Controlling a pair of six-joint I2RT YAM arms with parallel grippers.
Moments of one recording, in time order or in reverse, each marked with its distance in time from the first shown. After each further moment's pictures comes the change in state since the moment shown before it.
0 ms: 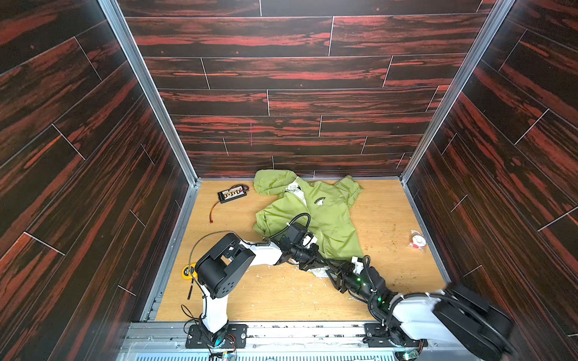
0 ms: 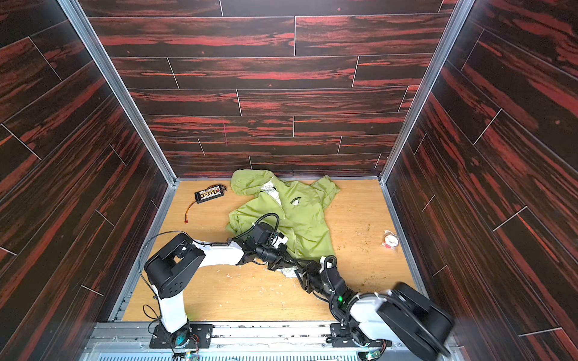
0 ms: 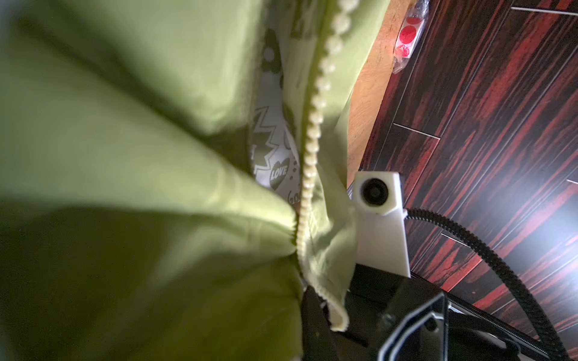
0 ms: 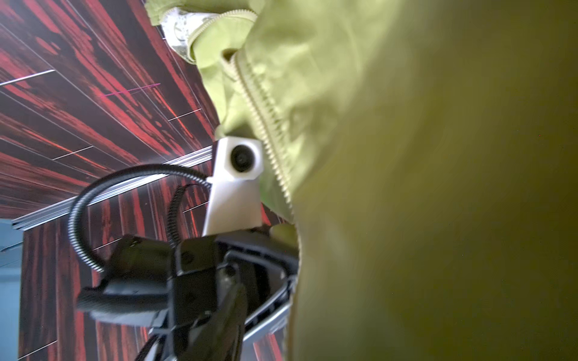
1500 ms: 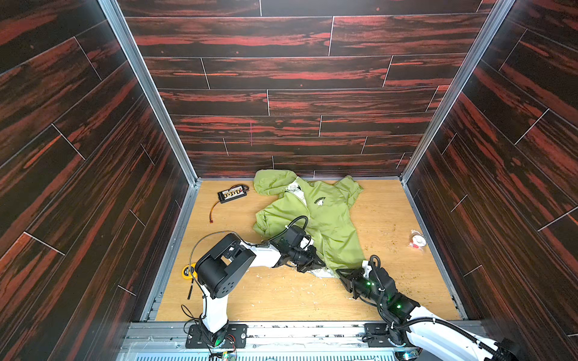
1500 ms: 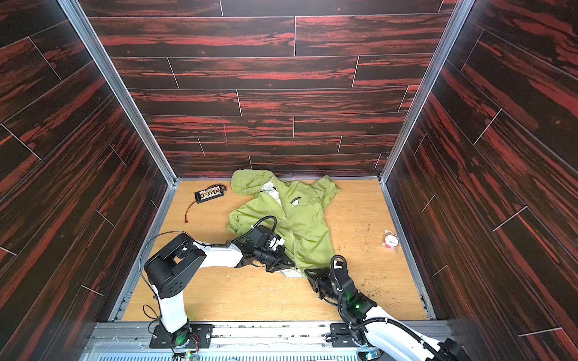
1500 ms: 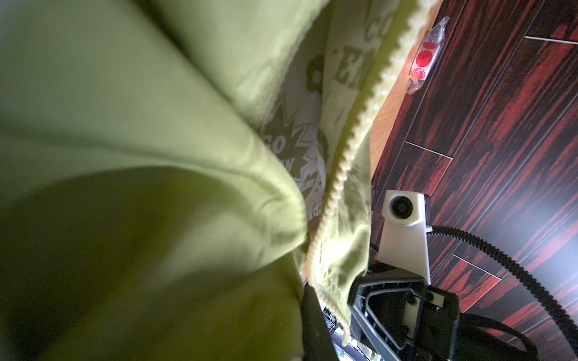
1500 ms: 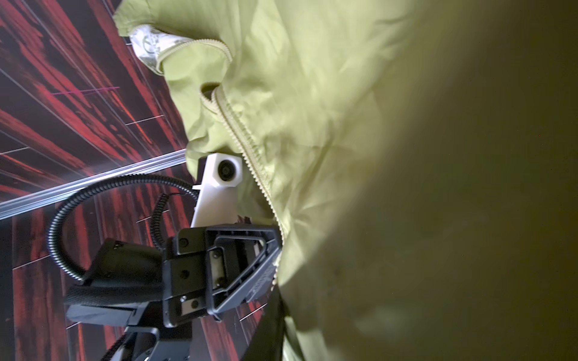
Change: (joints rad) left arm 0.000 0.000 -0.048 0.024 -0.072 -0.019; right arm -0.107 -0.467 0.000 -0.639 -0.084 -0.162
